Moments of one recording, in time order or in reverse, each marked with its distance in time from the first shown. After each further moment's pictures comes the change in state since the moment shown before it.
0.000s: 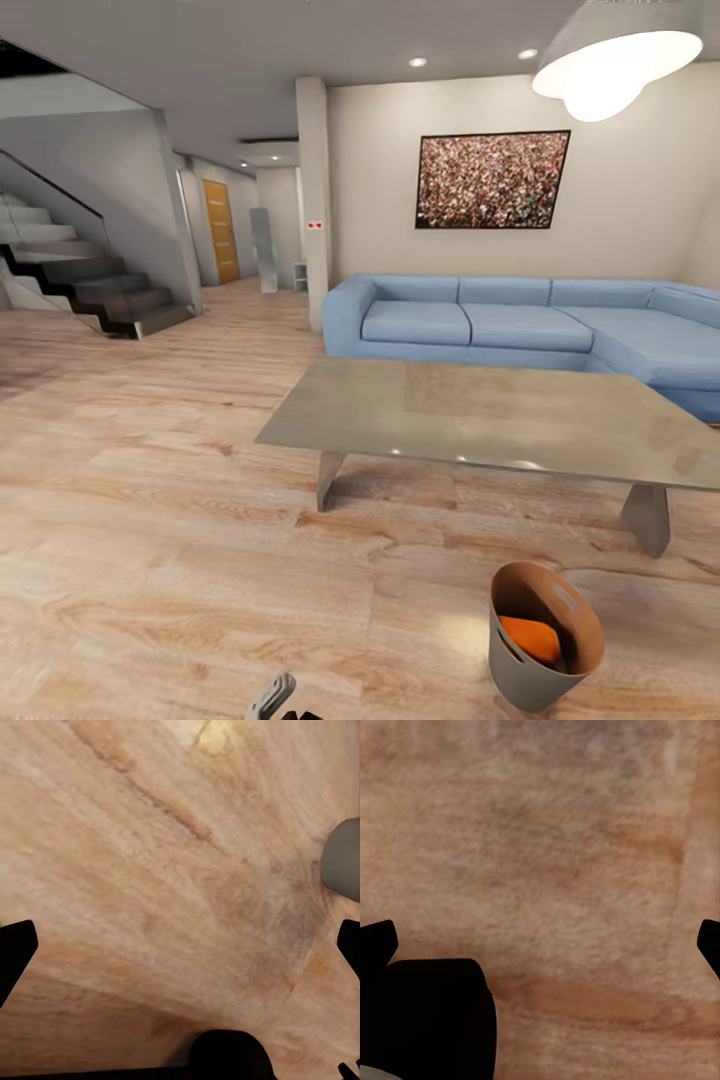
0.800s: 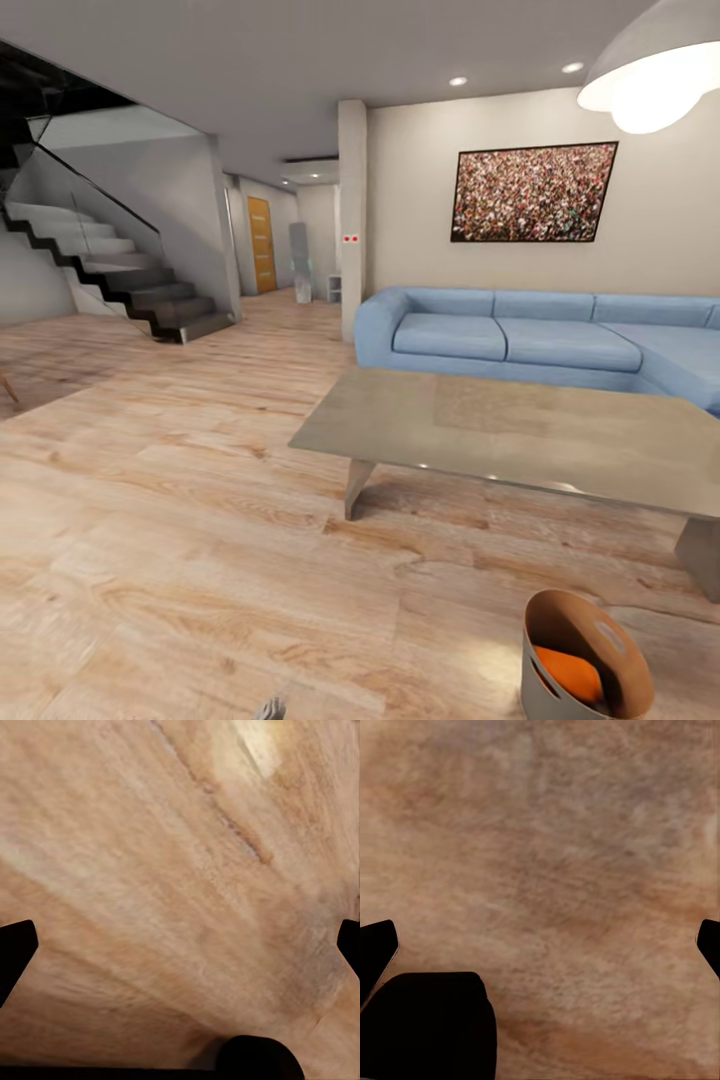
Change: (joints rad) left arm 0.001 -0.022 0.005 0.120 -0.013 -0.001 0.000; right arm 0.000 -0.001 0.005 0.019 0.001 -0.020 0.001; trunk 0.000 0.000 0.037
